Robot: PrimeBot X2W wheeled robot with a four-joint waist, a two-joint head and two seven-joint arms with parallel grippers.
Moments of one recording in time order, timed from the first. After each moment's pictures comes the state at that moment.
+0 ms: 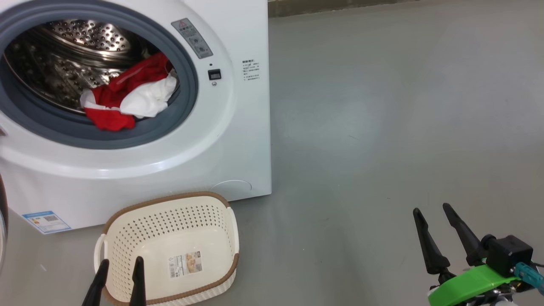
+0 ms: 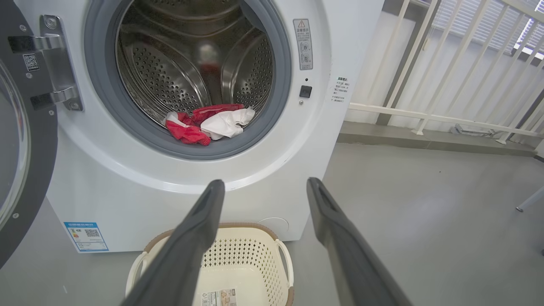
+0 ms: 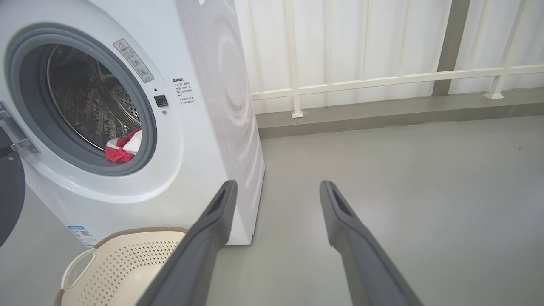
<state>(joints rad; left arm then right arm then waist) 0.13 0.04 0.09 0.10 -0.27 -0.13 -0.26 -0.03 -0.16 0.07 0.26 0.41 0.12 -0.25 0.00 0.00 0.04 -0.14</state>
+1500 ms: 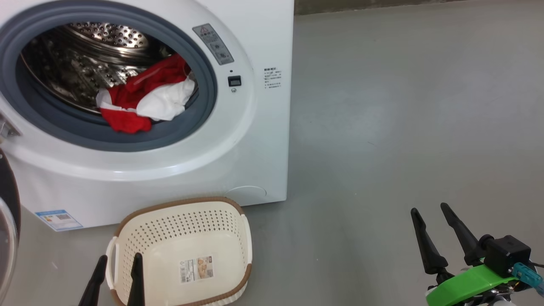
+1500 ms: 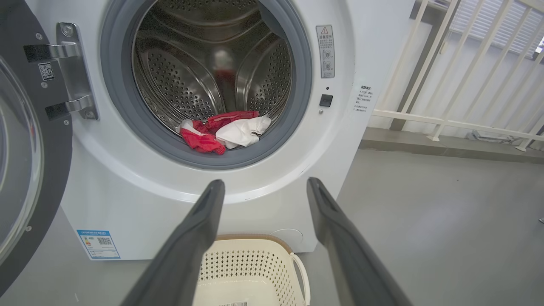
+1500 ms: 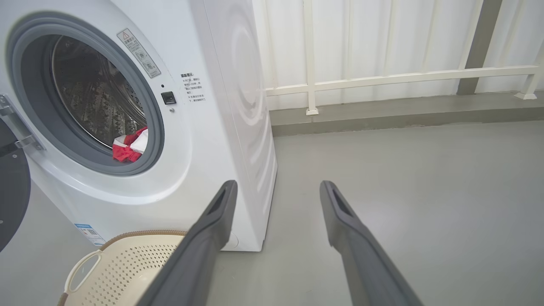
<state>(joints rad) 0.12 0.05 0.09 0.08 -0.27 -0.13 -0.26 -0.02 -0.15 0.07 0.25 0.41 0.12 -0.25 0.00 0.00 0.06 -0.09</state>
